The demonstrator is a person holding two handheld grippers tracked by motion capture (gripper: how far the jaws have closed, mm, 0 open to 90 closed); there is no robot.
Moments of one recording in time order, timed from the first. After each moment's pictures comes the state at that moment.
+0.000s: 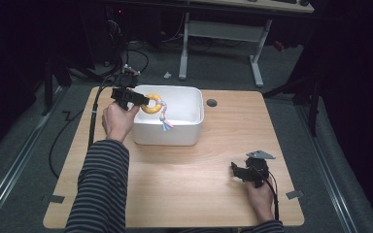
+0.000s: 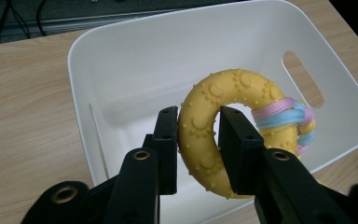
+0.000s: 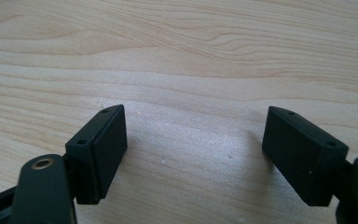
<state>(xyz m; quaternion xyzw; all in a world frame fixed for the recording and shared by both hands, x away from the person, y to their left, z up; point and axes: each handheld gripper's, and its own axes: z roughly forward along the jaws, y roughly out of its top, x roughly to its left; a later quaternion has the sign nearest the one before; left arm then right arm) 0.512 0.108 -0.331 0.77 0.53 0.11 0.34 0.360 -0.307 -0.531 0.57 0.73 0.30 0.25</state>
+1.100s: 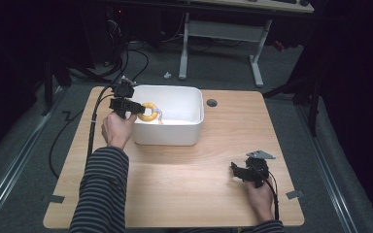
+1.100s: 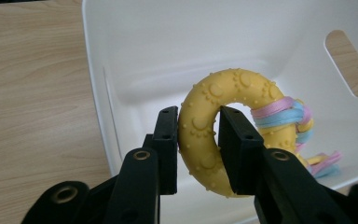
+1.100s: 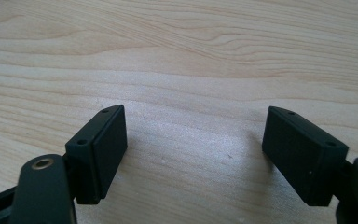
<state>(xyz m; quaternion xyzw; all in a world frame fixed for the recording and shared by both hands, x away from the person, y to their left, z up) 0.511 0.118 -0.368 0.76 0.56 0.11 0.32 0.360 -0.307 -0.531 0.57 0.73 0.30 0.25</state>
